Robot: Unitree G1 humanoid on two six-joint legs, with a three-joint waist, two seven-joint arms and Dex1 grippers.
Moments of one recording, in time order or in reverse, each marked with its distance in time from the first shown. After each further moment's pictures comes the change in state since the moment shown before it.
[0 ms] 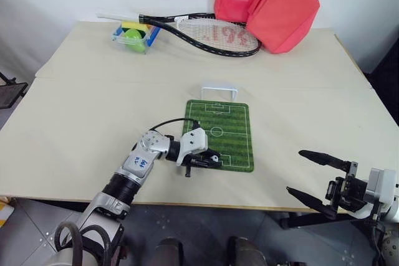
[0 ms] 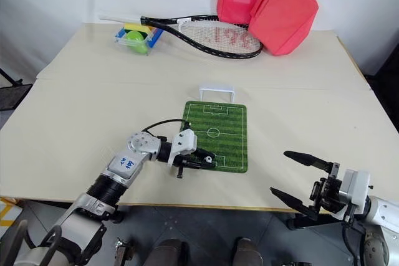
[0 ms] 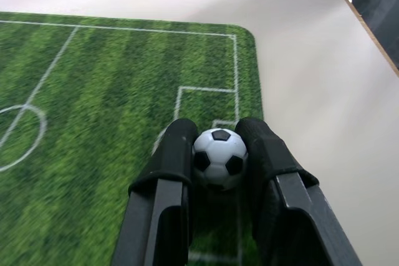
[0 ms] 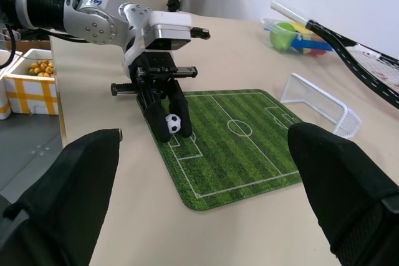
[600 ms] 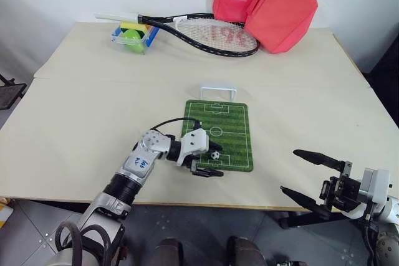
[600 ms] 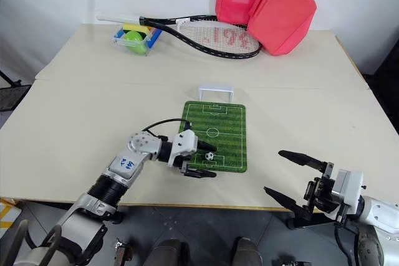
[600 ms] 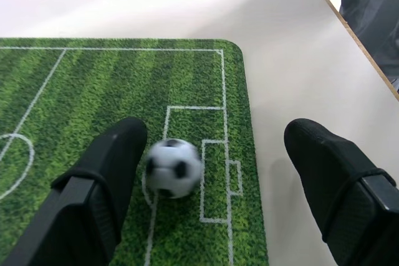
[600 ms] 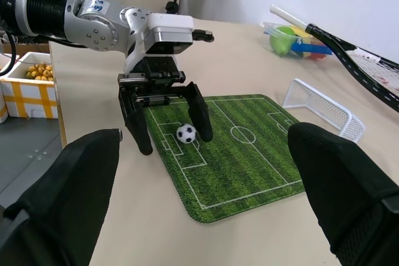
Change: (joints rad) left arm 0.001 -0.003 0.013 -0.002 0.000 -0.043 -0.021; right arm 0.006 0.006 0.036 -0.050 -0.009 0.004 -0.049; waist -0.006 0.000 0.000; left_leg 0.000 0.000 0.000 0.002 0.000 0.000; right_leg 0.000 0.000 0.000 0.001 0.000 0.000
